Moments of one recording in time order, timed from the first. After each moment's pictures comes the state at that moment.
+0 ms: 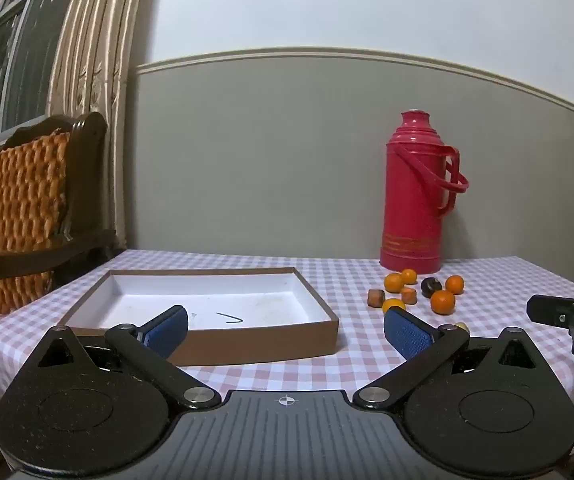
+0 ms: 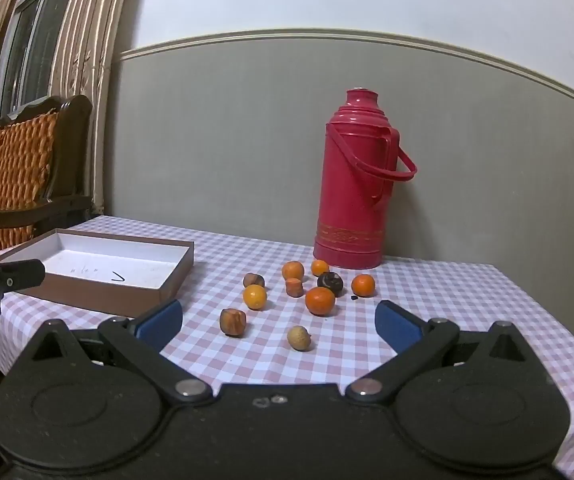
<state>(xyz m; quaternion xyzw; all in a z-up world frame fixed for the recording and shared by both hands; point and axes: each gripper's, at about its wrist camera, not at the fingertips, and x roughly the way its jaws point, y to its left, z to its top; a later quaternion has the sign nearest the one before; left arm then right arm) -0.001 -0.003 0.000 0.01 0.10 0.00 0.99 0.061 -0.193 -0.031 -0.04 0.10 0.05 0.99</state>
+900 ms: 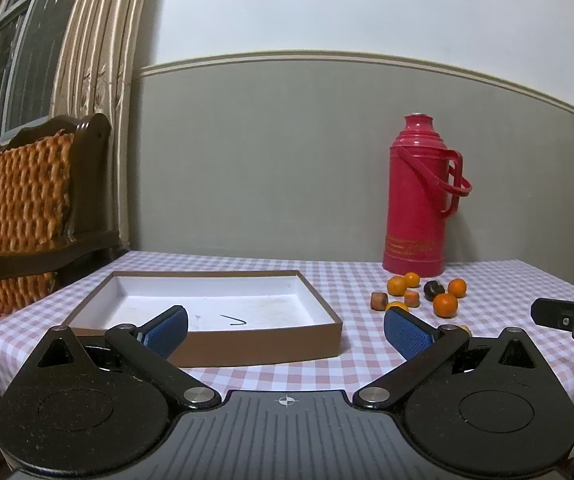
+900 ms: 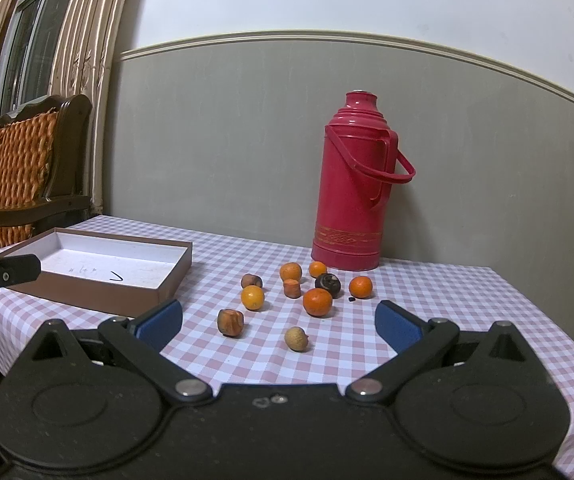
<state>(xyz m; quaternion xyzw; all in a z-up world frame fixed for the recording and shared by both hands) -0.002 0.005 0.001 0.00 0.10 0.00 1.00 0.060 -0.194 -0.030 -0.04 0.10 0.05 0.99</state>
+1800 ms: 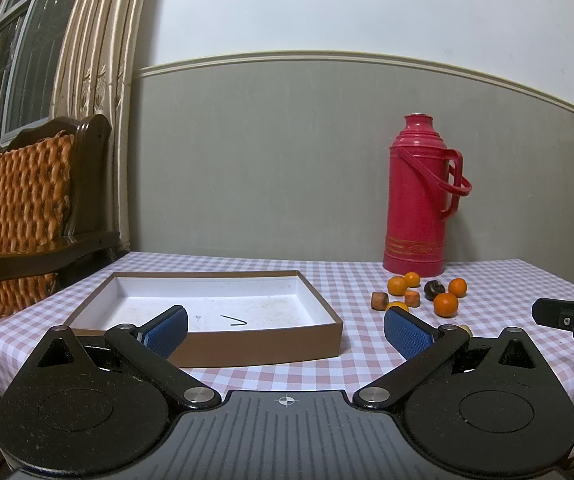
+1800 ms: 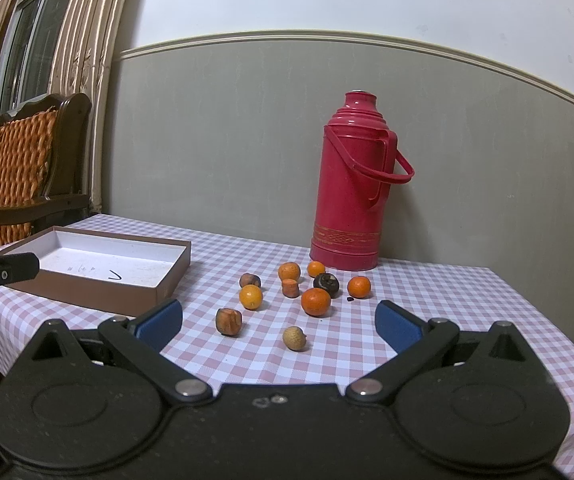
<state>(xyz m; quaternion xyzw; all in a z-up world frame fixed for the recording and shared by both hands) -0.002 0.005 0.001 0.00 0.10 0.00 1.00 0.059 -0.195 -0.030 -0.04 0.10 0.05 0.99</state>
